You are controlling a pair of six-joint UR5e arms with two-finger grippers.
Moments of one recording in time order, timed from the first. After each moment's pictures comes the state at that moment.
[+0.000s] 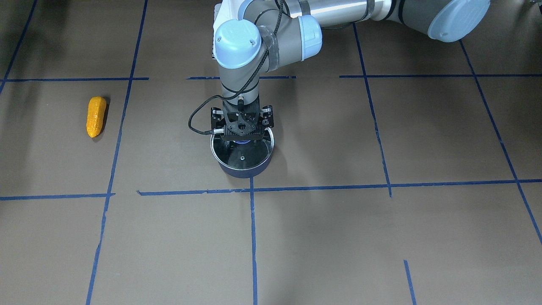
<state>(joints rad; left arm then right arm) -0.57 -2.60 -1.38 -1.49 -1.93 -1.20 1.57 -1.60 1.72 -1.59 2.48 -0.03</state>
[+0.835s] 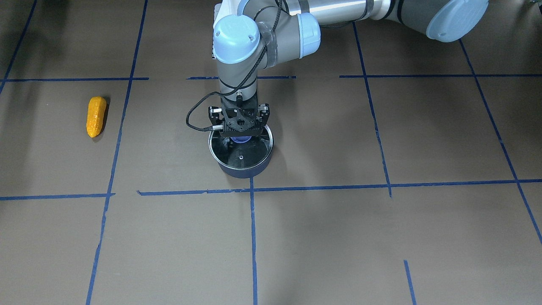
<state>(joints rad) -0.57 -2.60 -1.41 -1.49 -1.93 -1.25 1.57 -1.60 1.72 -1.59 2.48 -0.03</state>
